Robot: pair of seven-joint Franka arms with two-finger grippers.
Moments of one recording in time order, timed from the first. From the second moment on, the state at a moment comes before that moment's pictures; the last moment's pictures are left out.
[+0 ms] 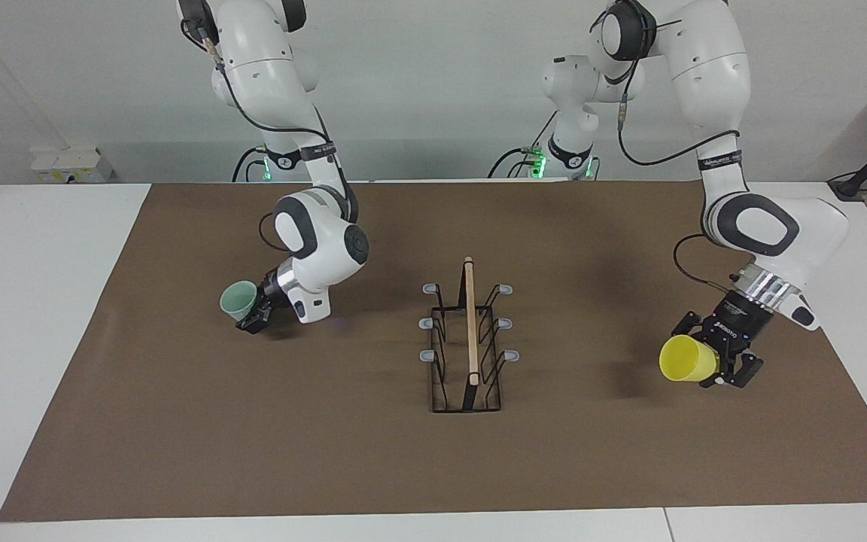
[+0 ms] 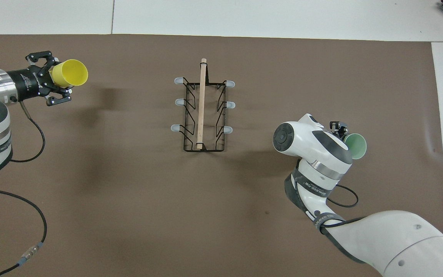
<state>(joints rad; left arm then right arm) -0.15 0.42 0.28 -1.74 -1.09 2.34 -0.83 0.31 0.38 -0.01 -2.02 -0.87 1.90 -0.56</state>
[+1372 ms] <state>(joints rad) -0.68 0.24 0.28 -1.79 0.40 2.36 -1.65 0.32 0.15 0.05 -1.88 -0.27 1.94 -0.56</state>
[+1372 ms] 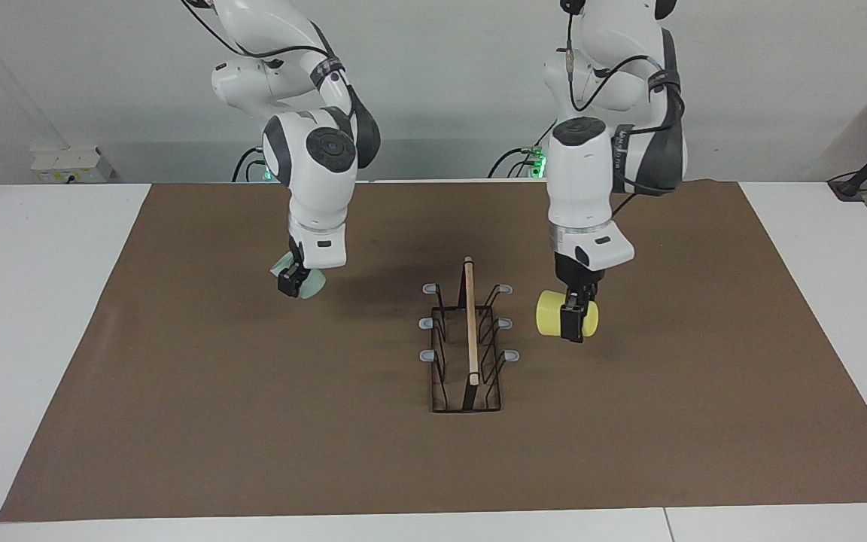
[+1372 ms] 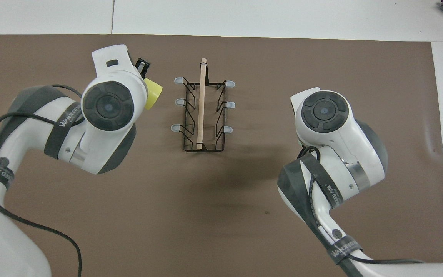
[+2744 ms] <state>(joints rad) -0.91 0.10 0.28 -2.04 0.85 2.37 -1.92 0.39 0.04 0.07 -2.00 1.33 2.71 -1.35</state>
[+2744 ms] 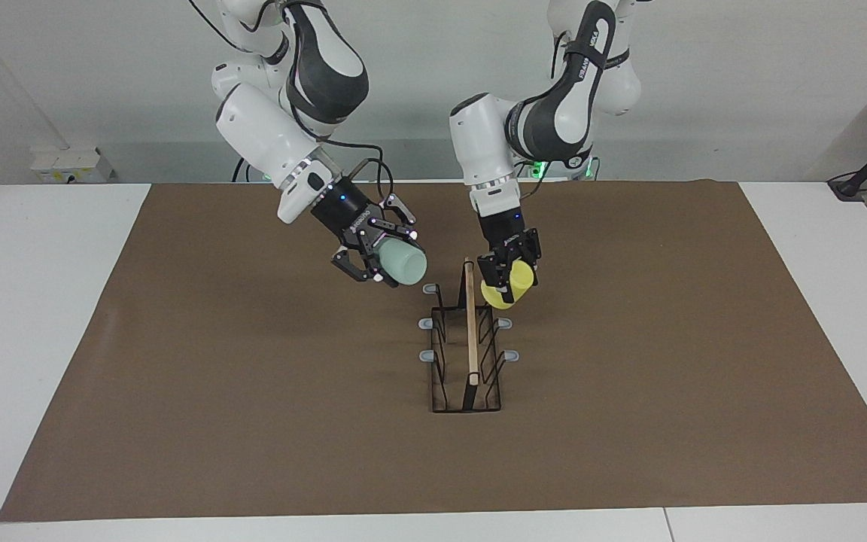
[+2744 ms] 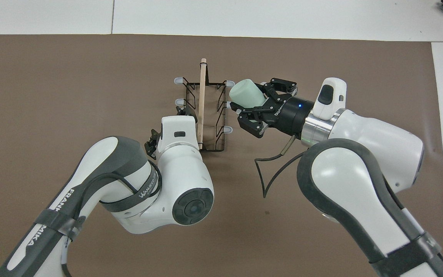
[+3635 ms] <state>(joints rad) -0.77 0.07 0.29 -2.04 0.65 2.40 -1.32 0.53 0.07 0.07 -2.10 2.22 2.81 -2.22</state>
